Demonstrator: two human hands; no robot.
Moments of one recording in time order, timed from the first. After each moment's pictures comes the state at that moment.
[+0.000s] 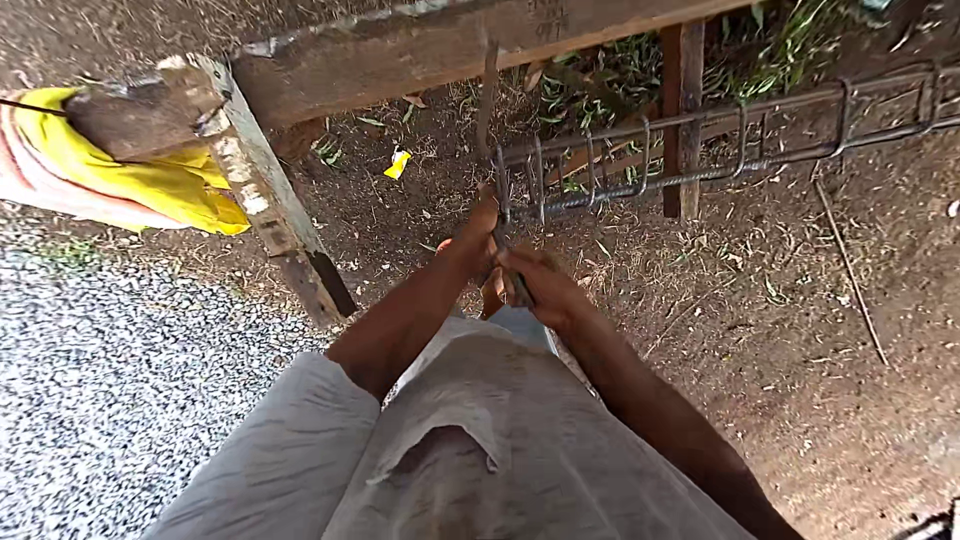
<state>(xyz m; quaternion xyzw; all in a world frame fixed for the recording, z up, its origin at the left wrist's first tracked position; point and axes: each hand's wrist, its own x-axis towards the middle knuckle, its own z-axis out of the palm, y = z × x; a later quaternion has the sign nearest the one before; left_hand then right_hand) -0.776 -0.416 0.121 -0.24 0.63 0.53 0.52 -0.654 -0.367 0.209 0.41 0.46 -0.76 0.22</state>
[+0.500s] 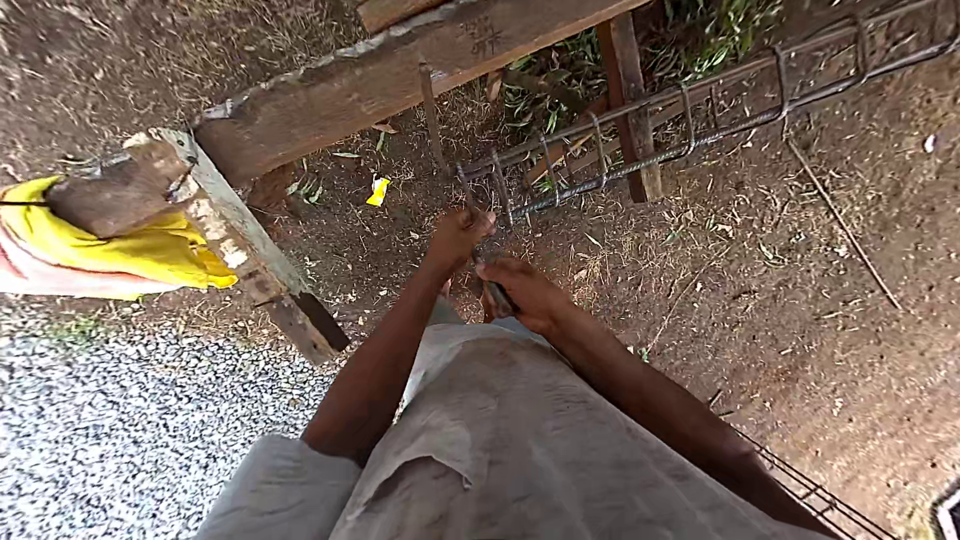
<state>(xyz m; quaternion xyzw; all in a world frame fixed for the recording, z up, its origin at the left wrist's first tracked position) -0.790 -0.442 0.126 0.15 0.72 0.49 0.47 -0.652 -0.362 0.217 0.40 0.41 -0.79 0.20</state>
